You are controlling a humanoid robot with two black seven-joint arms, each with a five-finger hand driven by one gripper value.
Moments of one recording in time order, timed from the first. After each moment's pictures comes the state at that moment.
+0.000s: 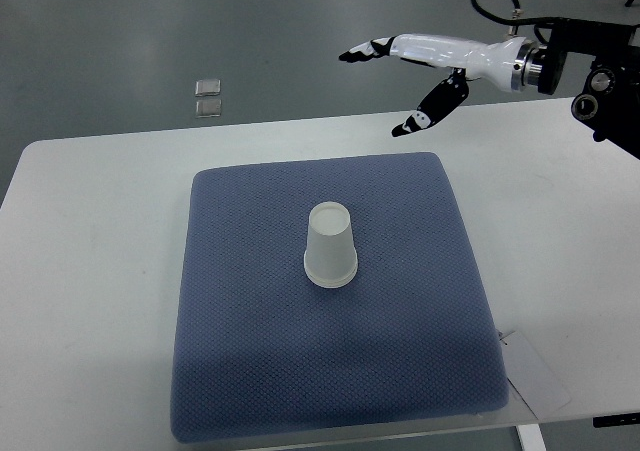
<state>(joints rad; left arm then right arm) -0.01 0.00 -0.05 -0.20 0.05 0.10 -0.04 1.05 -0.53 0.54 0.98 -1.33 0.29 0.39</state>
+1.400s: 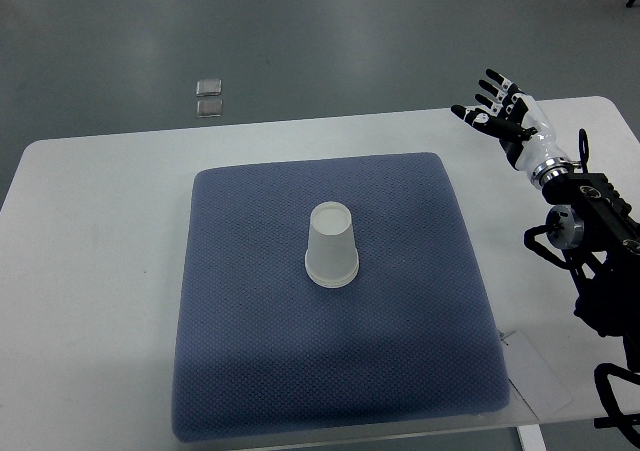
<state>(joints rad) -0.01 0.00 -0.05 -0.20 0.05 0.10 -0.04 0.55 -0.08 1.41 0.77 -0.99 0.10 0.16</state>
